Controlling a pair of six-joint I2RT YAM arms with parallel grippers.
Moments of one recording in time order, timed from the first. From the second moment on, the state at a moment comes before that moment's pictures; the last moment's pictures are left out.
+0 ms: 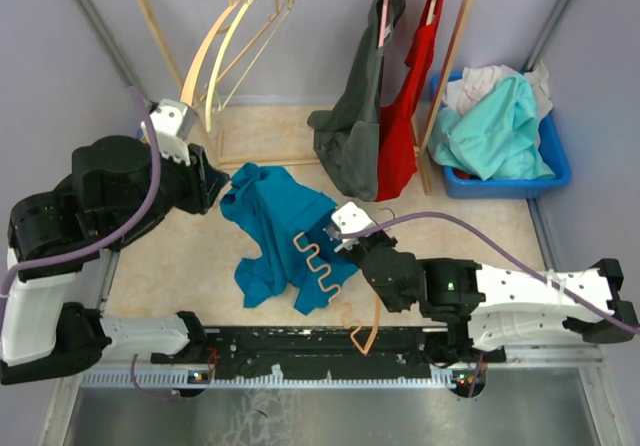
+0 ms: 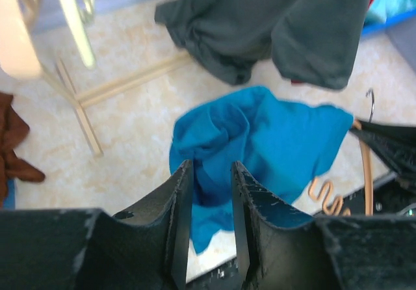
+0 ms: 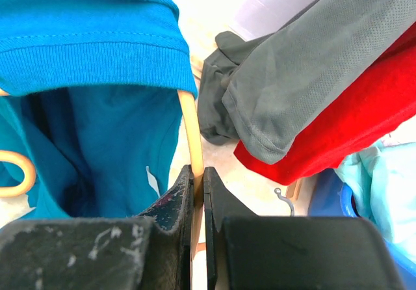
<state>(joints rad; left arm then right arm) -0.99 1.17 2.07 -1.28 -0.49 -0.28 1.49 0.96 0.97 -0.31 1.03 -0.15</state>
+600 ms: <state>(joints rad) -0.99 0.80 1.32 -1.04 -0.24 -0.52 1.40 1.15 1.20 -0.46 0.96 0.01</state>
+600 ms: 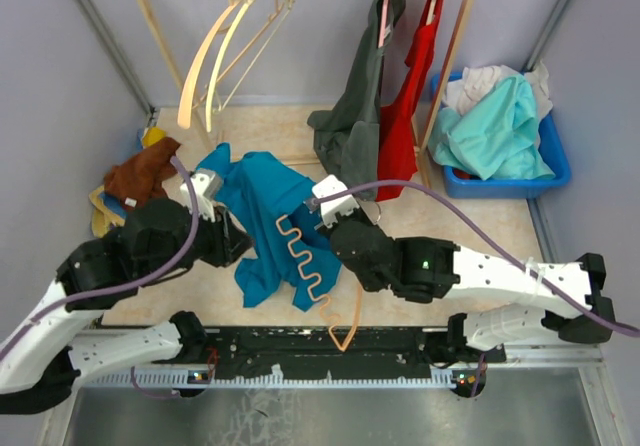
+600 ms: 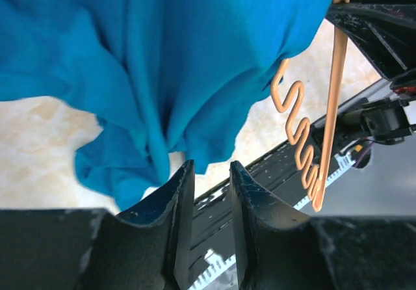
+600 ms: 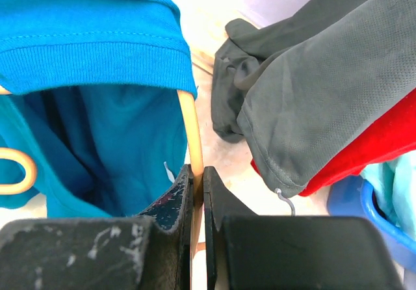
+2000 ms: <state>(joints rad) -1.24 0.73 0.75 -0.19 -0.51 -0.74 1.37 1.16 1.30 -0.54 0.87 0.08</state>
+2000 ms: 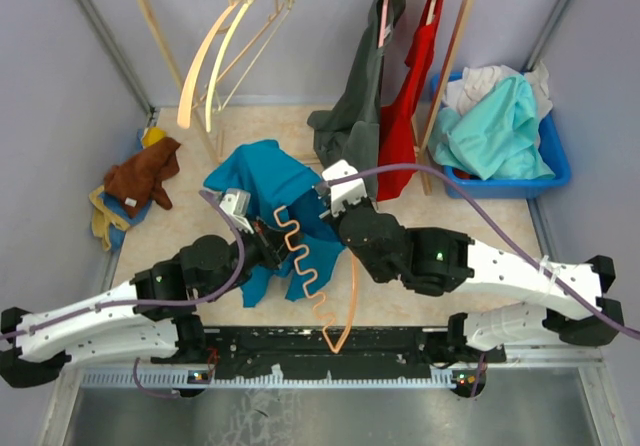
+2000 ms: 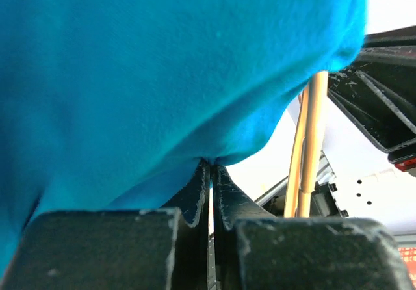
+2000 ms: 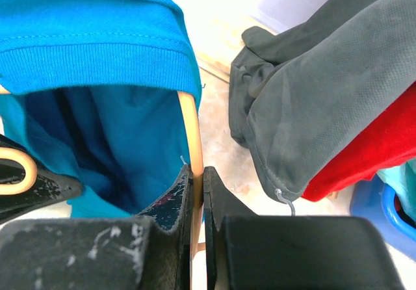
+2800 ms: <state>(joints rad) -1.33 0.81 1.10 -0.57 -0.54 -0.75 1.37 1.08 1.20 -0.55 0.95 0.09</state>
